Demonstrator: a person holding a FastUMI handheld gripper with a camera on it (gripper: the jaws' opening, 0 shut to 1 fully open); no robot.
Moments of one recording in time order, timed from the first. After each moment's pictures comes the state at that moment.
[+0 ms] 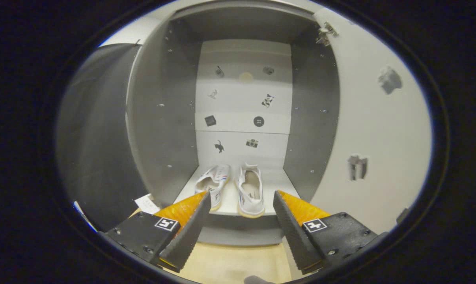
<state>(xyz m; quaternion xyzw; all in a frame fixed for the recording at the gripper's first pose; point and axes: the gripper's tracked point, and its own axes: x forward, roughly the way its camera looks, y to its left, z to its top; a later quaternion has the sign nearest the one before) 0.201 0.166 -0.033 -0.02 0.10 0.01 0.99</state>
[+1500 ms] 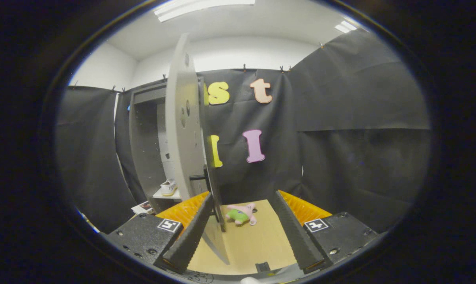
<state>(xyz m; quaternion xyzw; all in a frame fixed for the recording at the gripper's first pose) -0.087 -0.115 0.012 0.06 0.01 -0.08 1.00</state>
